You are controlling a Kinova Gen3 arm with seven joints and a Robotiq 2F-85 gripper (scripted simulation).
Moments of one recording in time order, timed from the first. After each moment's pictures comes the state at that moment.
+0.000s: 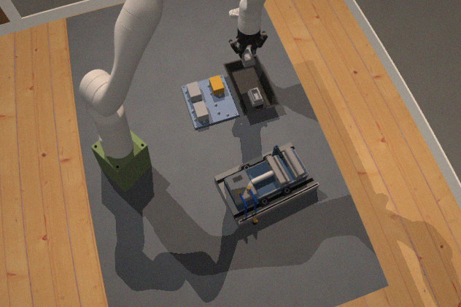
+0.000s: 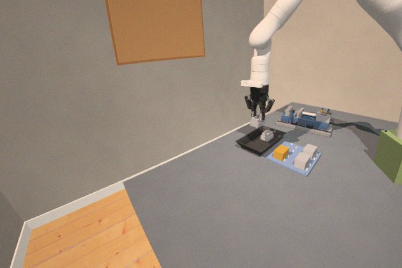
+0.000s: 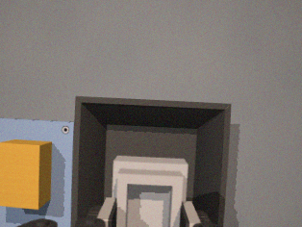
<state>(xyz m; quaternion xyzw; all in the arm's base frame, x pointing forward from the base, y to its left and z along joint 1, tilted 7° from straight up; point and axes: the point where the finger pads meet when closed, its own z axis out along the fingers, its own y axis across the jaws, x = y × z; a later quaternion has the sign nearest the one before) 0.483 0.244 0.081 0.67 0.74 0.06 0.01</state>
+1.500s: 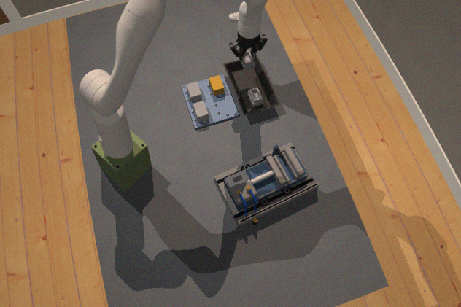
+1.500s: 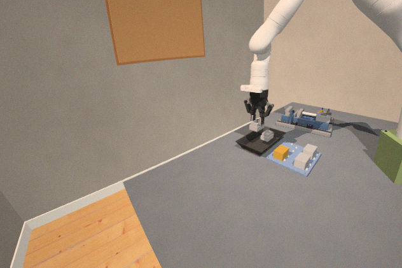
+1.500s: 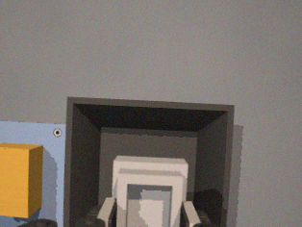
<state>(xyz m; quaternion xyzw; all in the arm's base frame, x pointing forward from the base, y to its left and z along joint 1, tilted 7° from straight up) 0.486 0.247 0.062 0.67 0.74 0.06 0.01</state>
